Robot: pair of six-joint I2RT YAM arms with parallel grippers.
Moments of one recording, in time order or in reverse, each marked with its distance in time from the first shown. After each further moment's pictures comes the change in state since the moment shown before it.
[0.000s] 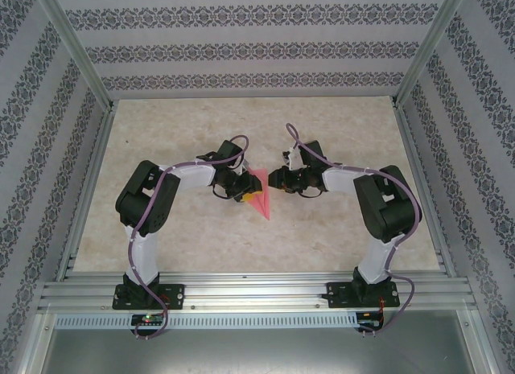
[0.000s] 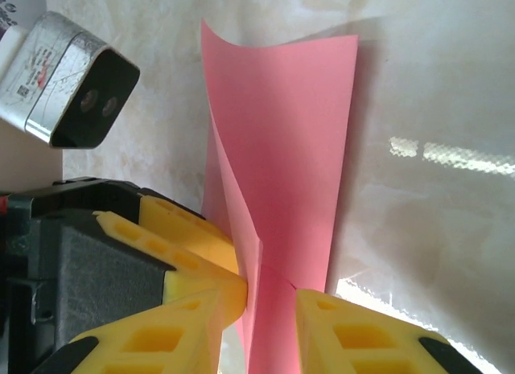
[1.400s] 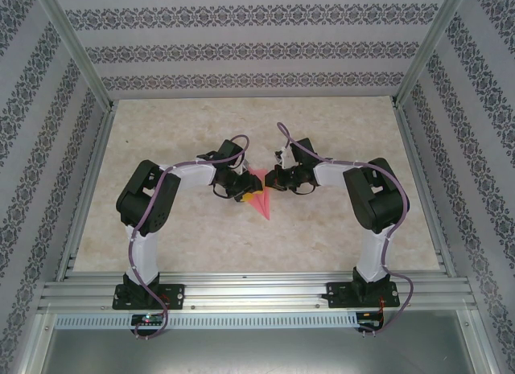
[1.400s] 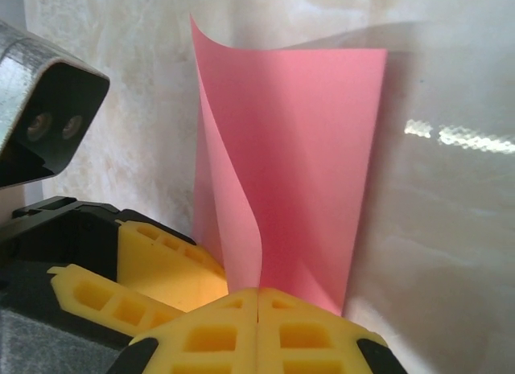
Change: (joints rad) left arm -0.001 0.006 0.013 -0.018 0.000 0.000; right arm 0.032 0.105 0.105 -0.061 -0.003 -0.018
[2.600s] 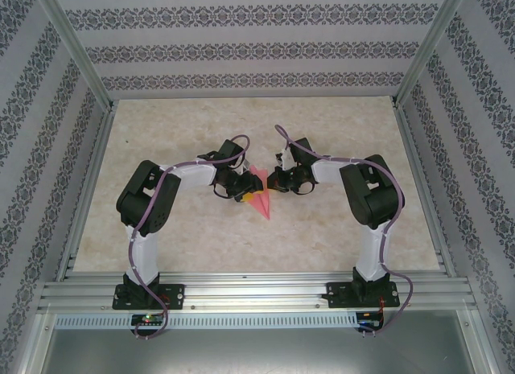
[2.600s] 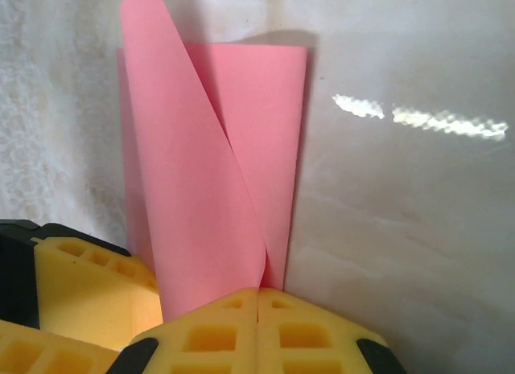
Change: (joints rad) left arm -0.006 0.000 0.002 0.000 -0.008 0.000; right arm -0.007 0.056 0.055 -0.098 0.058 -0.053
